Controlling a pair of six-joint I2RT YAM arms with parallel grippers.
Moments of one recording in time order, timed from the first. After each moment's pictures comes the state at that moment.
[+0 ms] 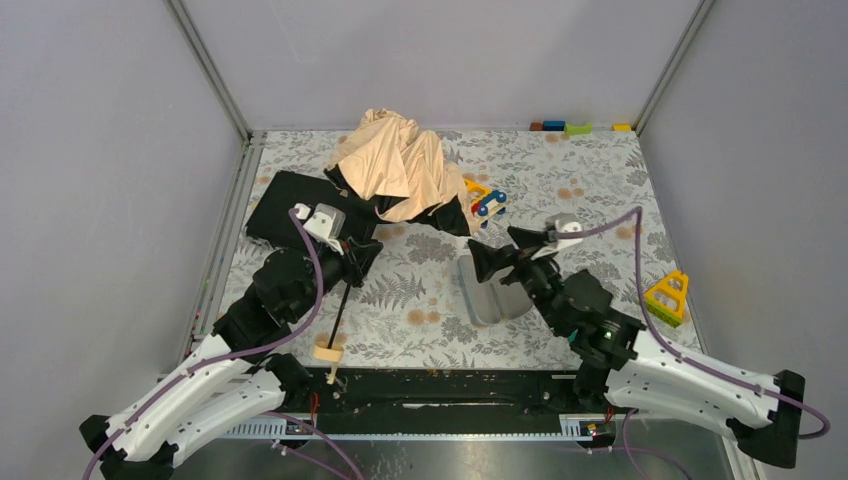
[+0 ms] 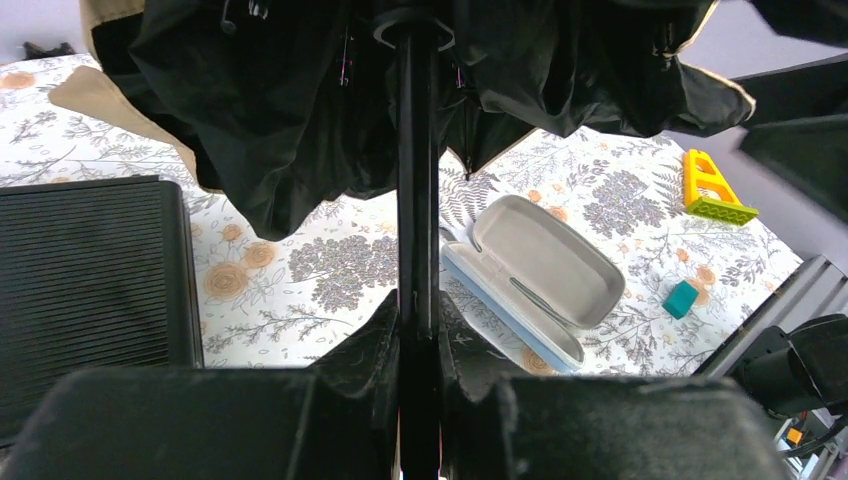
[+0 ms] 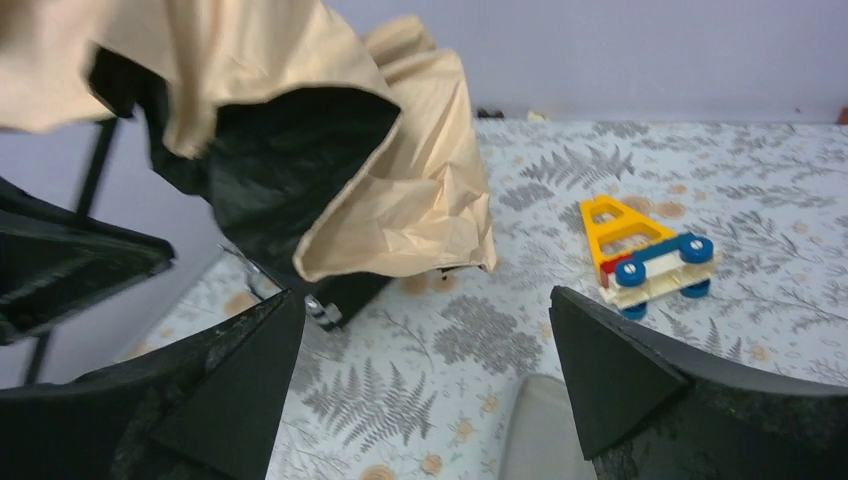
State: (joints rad) left arm -0.78 0.61 0.71 -0.21 -0.12 -0.27; right arm 1.06 0.74 0.60 0.20 0.60 0.25
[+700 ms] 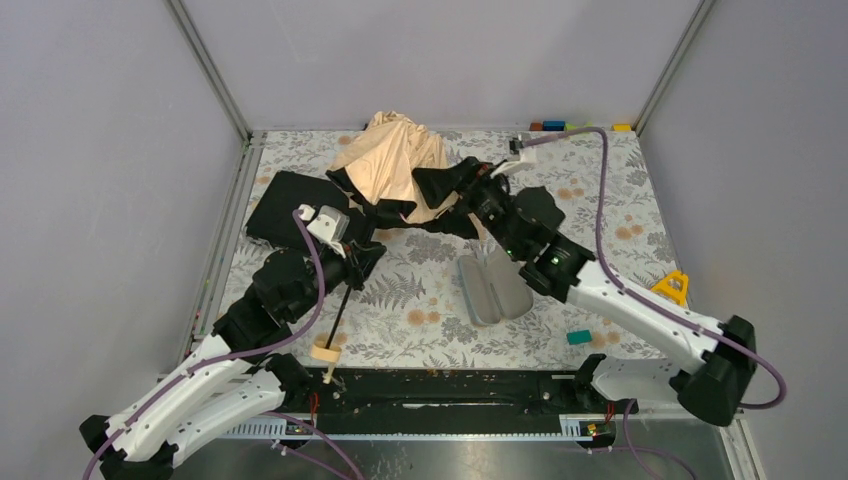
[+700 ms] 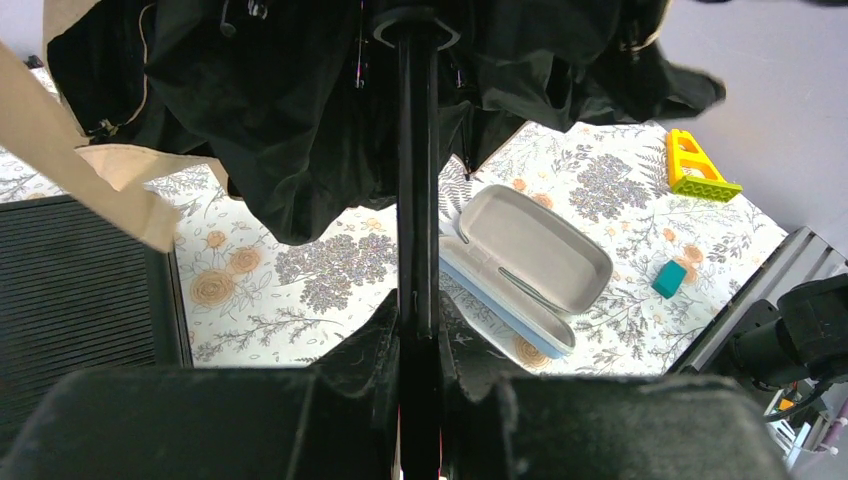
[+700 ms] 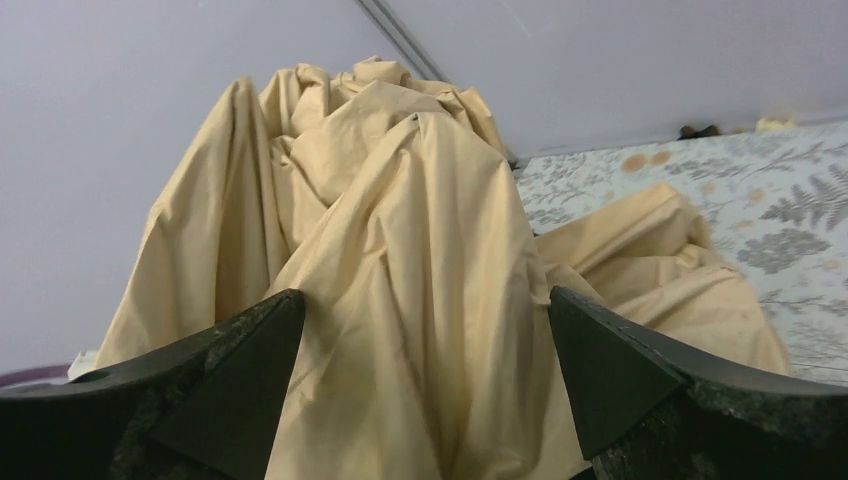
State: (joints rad) left arm -0.78 0.61 0.71 -0.21 -0.07 -0.25; right arm 0.89 1.16 1.03 0.30 0.28 0.65
